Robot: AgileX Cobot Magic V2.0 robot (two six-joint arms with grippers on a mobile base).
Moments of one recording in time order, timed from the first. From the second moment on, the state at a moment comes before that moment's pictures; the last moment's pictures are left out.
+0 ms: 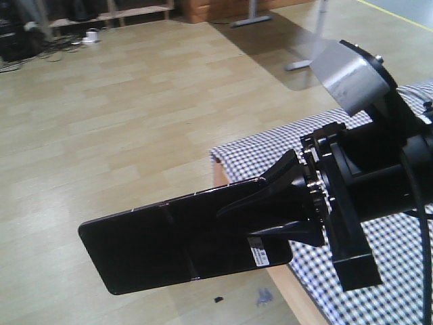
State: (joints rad) left arm 0.06 -0.02 0.03 -0.04 0.20 0.06; right arm 0.36 1.20 -1.12 1.09 1.23 -1.03
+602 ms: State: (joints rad) left arm 0.06 -0.02 0.03 -0.04 0.20 0.06; right arm 0.36 1.20 -1.12 1.09 1.23 -1.03
